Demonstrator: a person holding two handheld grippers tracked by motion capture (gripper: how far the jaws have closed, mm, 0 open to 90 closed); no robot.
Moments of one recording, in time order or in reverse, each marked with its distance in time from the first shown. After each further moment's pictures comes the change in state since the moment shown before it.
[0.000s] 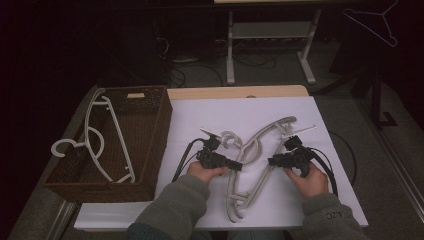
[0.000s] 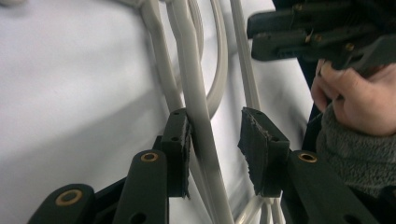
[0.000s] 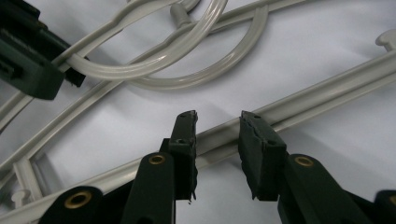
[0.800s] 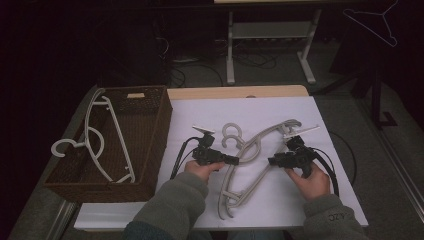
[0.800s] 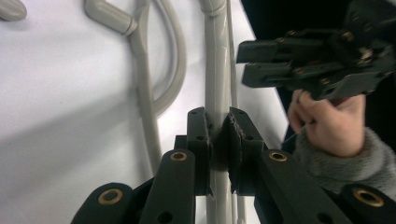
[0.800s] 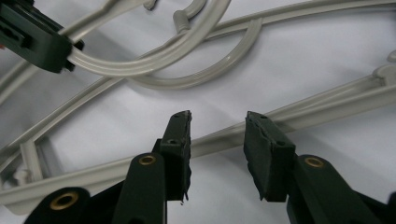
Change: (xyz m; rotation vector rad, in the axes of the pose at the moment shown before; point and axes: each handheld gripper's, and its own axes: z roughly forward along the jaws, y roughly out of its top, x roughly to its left) left arm 0.000 -0.002 -0.017 -0.098 -0.076 -0.074; right arm 0.002 -0.001 -0.009 -0.022 0.012 -0.005
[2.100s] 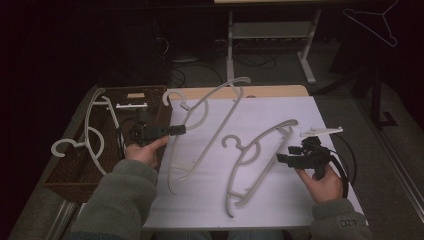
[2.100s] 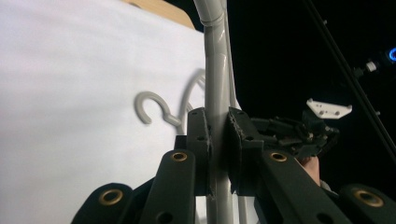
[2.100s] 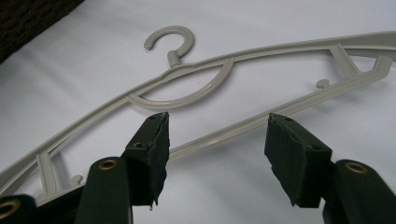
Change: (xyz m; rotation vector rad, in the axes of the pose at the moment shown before) left arm -0.022 0.005 -0.178 -0.364 0.102 -0.002; right arm -0.003 -0.011 -0.039 -0.161 -0.041 -0.016
